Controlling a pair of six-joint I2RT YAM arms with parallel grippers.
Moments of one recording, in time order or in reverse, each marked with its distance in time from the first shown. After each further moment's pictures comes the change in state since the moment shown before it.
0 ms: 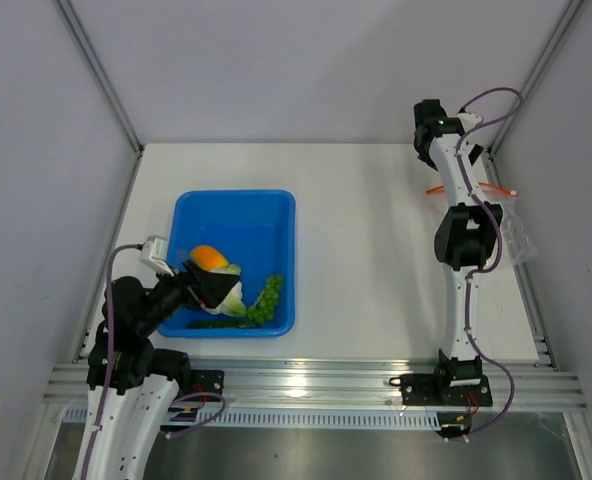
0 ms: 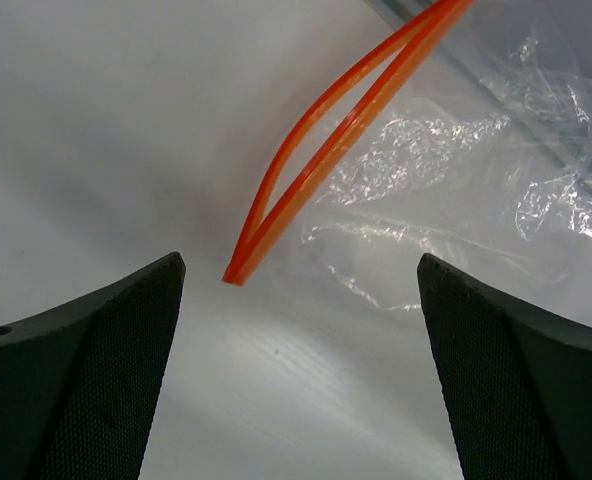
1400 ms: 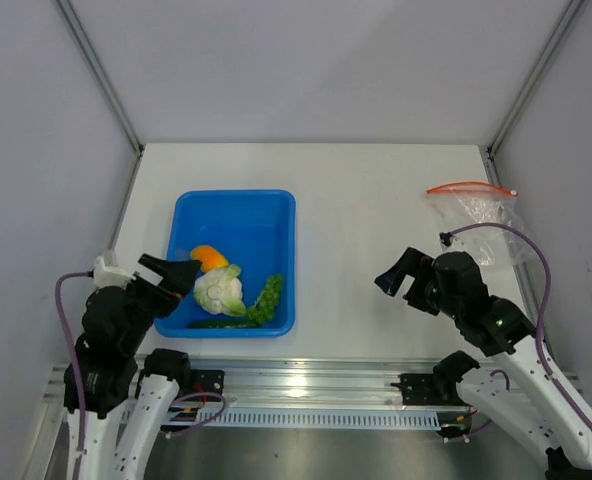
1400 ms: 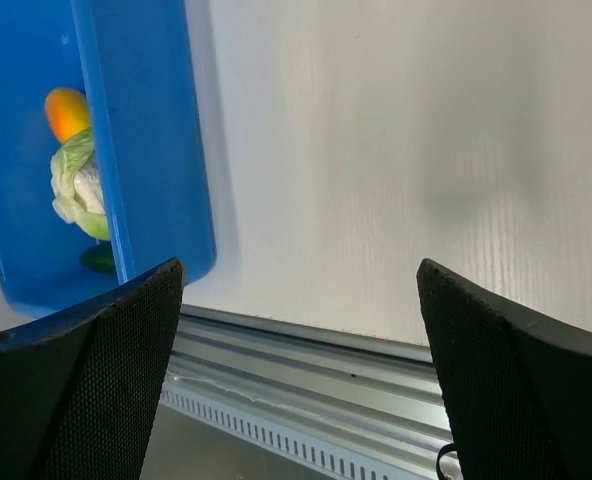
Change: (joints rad) left arm -0.001 -0.033 0.196 -0.279 -0.444 -0.313; right arm 0.466 -1.773 -1.730 0.375 -0.721 0.134
